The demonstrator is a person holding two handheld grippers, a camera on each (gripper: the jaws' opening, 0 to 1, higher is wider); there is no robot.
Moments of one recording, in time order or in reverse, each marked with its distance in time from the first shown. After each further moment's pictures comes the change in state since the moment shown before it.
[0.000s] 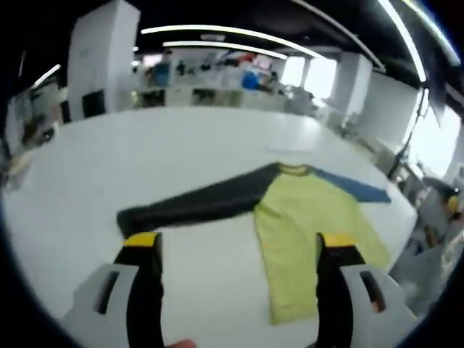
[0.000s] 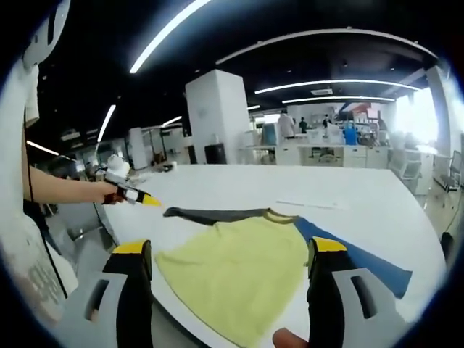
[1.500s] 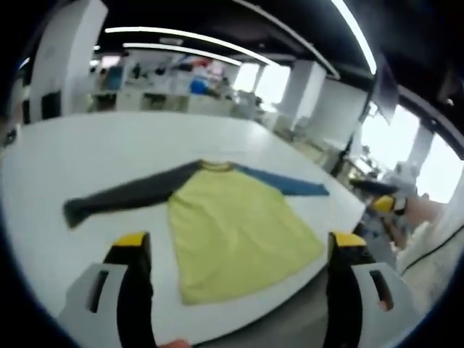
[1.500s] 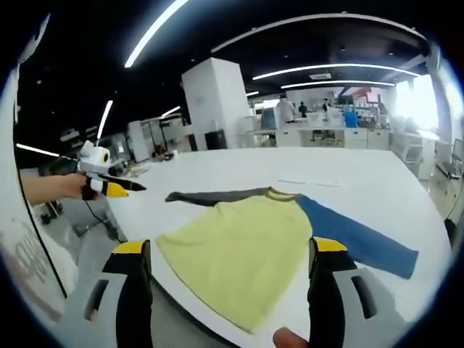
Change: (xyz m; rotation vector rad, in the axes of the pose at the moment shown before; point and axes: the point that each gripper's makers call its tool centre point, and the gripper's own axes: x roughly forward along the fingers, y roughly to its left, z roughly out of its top) left arm -0.021 -0.084 -0.040 0.014 0.075 -0.192; right arm 0.003 -0.003 -0.049 0.052 0.133 0.031
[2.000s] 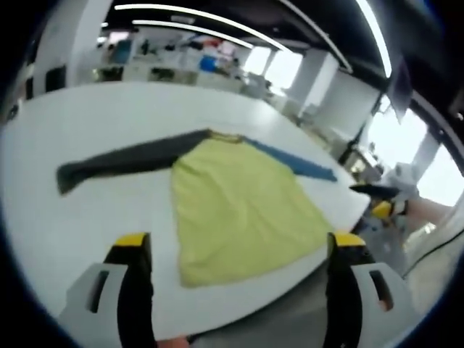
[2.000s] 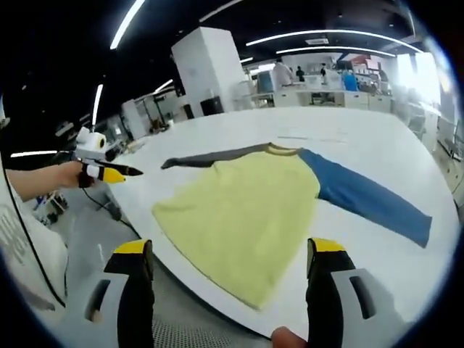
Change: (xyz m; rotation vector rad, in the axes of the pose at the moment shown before) left arm 0.022 0.025 -0.053 -0.076 0.126 0.022; right arm 0.022 -0.010 -0.067 0.080 0.204 0.006
